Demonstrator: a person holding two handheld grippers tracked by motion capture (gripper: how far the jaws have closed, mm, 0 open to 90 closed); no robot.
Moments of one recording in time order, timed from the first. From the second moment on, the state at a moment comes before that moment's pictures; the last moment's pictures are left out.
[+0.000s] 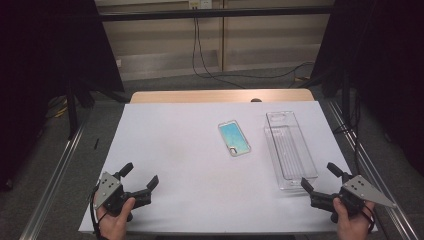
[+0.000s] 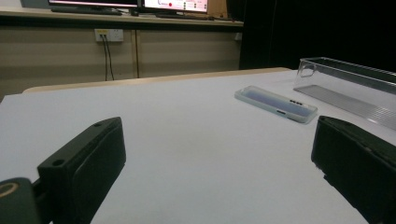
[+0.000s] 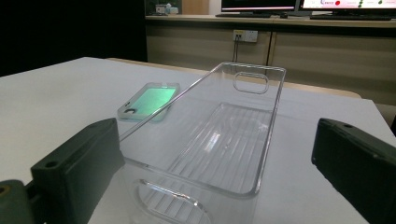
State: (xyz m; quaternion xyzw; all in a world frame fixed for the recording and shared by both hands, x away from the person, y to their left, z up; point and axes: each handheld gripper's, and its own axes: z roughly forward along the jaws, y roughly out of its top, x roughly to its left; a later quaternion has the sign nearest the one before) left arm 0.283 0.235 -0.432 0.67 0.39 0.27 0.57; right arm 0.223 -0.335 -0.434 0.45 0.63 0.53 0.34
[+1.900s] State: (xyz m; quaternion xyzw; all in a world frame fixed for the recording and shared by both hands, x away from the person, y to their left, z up) left arm 0.306 0.201 -0.431 0.69 0.36 0.21 0.60; right arm 0.221 -0.333 -0.435 0.45 0.64 0.53 0.34
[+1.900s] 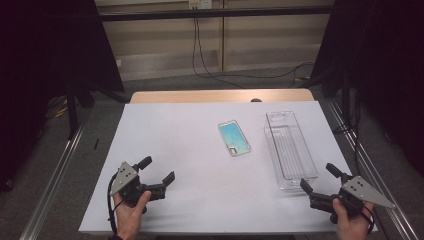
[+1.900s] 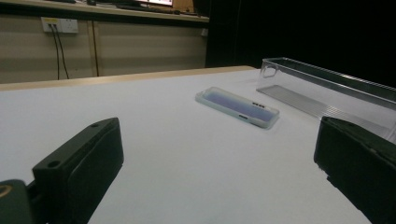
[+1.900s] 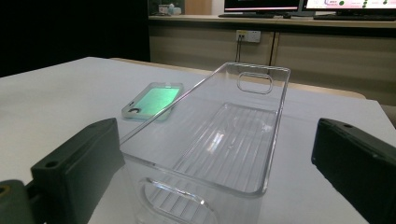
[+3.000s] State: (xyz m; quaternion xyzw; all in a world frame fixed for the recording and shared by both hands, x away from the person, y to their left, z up) left arm 0.336 0.157 -0.426 0.69 0.32 0.20 0.61; right arm 0.221 -0.332 -0.434 0.44 0.64 0.53 0.34
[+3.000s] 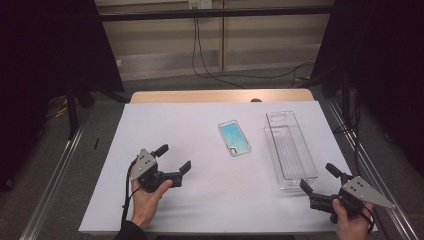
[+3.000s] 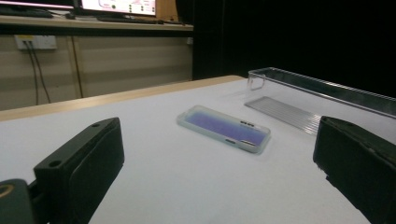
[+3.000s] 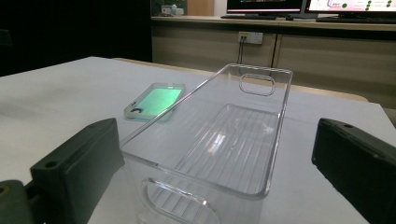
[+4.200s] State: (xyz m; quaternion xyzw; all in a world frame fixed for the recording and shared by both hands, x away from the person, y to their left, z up) left arm 0.382 0.074 -0.424 0.72 0.28 0.17 0.61; right arm 0.220 -0.332 -0.434 0.44 0.64 0.53 0.35
